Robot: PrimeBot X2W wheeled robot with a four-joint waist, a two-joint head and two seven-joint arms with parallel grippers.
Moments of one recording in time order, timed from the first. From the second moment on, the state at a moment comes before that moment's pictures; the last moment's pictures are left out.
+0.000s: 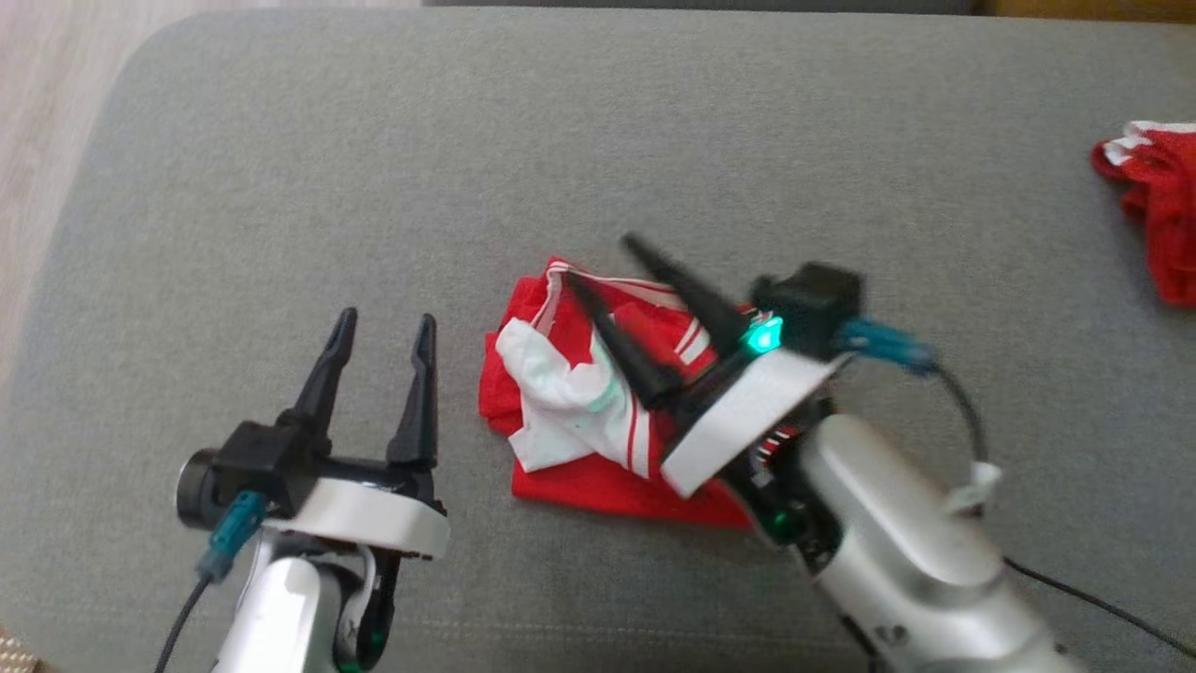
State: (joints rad) left arm -0.10 0.05 -0.23 0.10 -0.17 0.00 -0.25; right arm -0.49 -0.07 0.70 0.29 0.60 0.13 -0.04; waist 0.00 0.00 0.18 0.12
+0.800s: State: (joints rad) left arm -0.03 0.10 -0.18 0.10 -0.16 0.02 -0.25; right arm 0.00 -0.11 0.00 -0.05 0.24 0.13 -0.01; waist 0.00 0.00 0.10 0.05
